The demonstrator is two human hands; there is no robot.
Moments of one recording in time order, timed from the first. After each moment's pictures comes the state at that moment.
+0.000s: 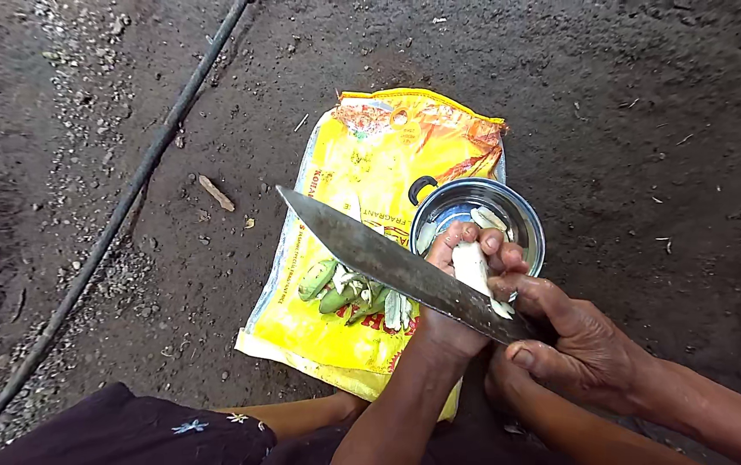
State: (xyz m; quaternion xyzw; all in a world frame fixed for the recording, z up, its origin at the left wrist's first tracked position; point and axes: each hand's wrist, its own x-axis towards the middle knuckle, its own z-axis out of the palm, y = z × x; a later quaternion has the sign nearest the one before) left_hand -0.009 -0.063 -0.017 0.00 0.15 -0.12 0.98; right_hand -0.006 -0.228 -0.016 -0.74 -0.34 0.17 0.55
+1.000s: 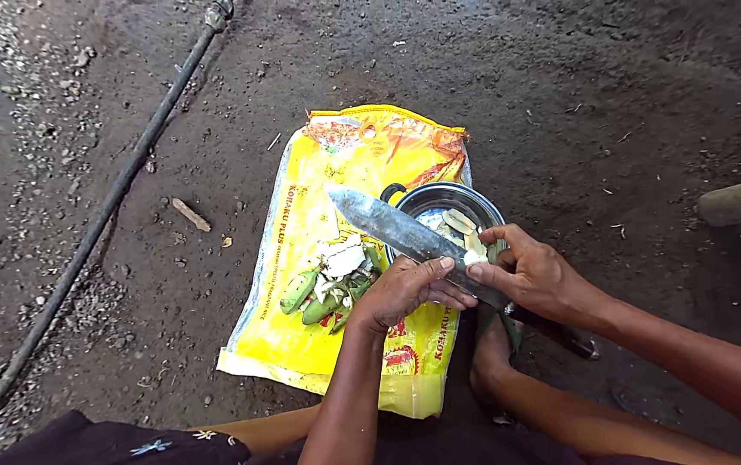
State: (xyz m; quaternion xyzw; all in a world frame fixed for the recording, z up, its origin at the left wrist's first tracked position) left_hand -0.003 -0.019 -0.040 0.47 0.00 -0.30 0.83; right_hand 0.026 -0.243 -0.018 -0.87 -0.13 0.25 0.40
